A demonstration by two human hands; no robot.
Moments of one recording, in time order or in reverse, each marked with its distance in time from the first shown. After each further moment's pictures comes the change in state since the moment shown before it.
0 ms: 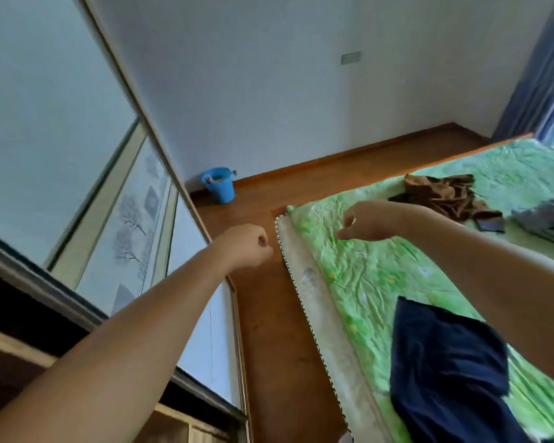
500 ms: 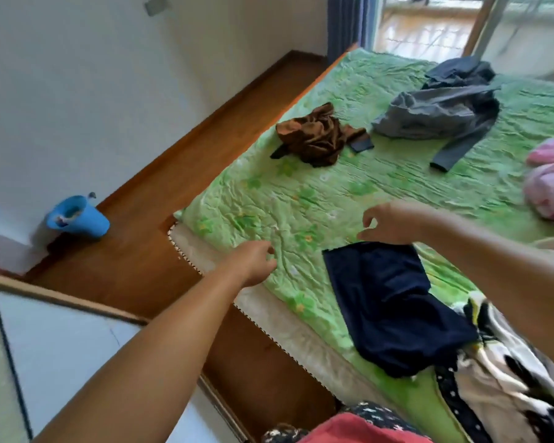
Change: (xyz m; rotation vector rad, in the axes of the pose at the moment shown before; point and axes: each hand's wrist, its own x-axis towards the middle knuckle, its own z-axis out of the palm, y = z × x) left_hand 0.196 0.142 0.124 0.267 -0.378 0.452; right_hand -0.018 0.198 0.098 0.248 -0.089 0.555
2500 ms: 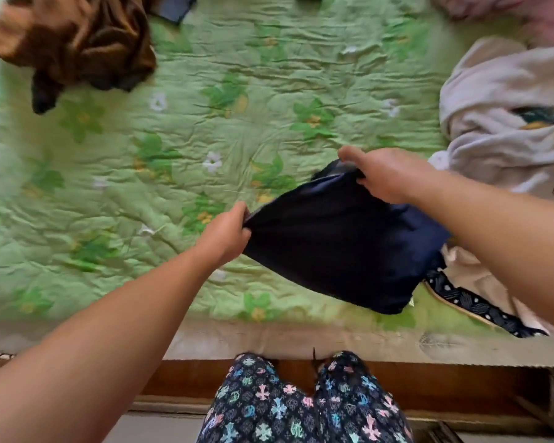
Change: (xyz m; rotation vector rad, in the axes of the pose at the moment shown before) left_hand 0.373 0.069 0.171 0.042 -0.320 0.483; right_hand 0.184 0.184 0.219 0.302 0.049 0.423
